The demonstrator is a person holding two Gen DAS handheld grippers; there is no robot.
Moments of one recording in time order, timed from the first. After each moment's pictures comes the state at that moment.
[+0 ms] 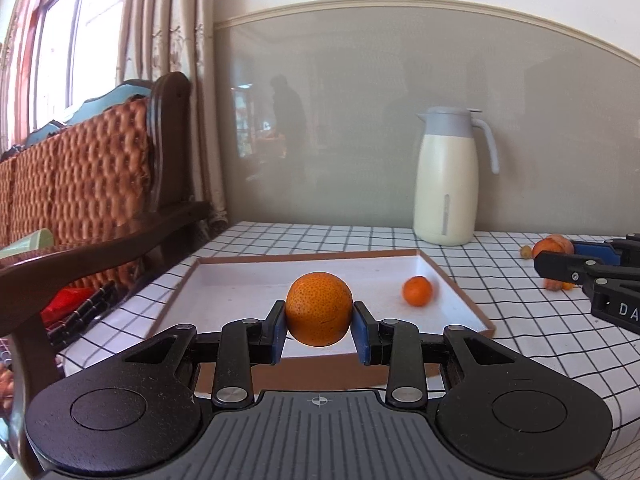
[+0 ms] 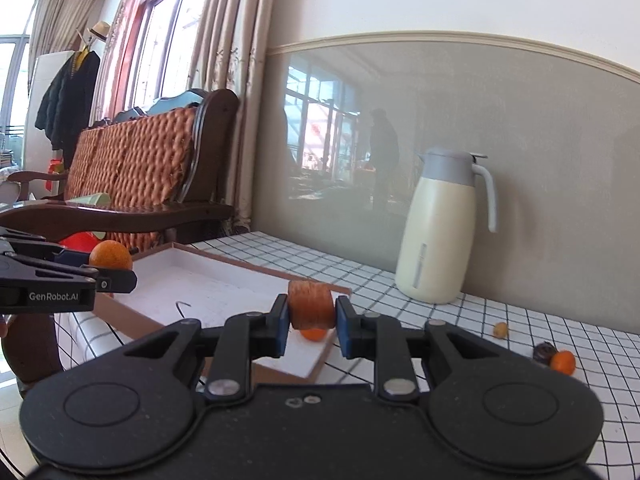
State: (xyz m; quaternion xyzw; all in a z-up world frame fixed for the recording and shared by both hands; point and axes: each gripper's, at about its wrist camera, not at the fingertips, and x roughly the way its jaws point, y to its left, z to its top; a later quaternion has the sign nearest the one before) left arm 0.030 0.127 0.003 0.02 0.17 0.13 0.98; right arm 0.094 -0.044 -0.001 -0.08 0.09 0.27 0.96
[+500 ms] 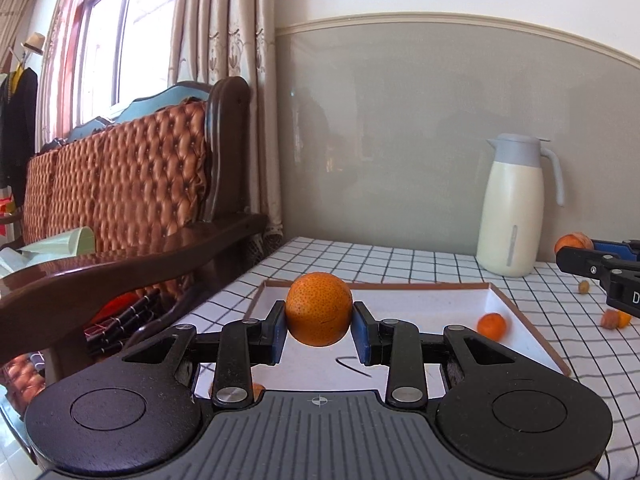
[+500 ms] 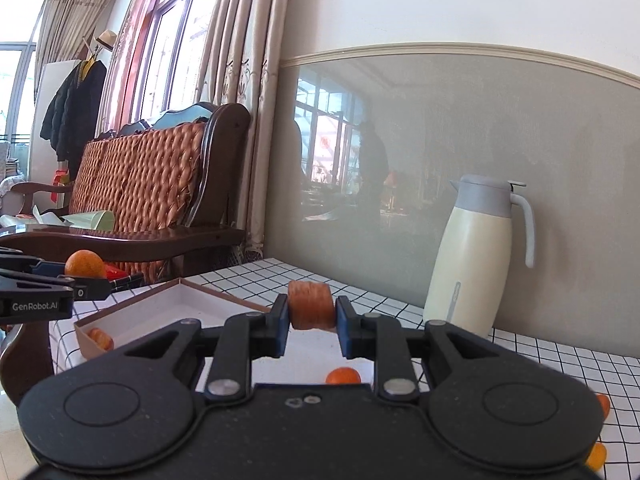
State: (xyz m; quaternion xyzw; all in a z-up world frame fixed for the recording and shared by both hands) left arm 0.043 0.193 0.016 -0.01 0.15 0.20 0.97; right arm 0.134 0.006 0.017 -0.07 0.08 0.28 0.95
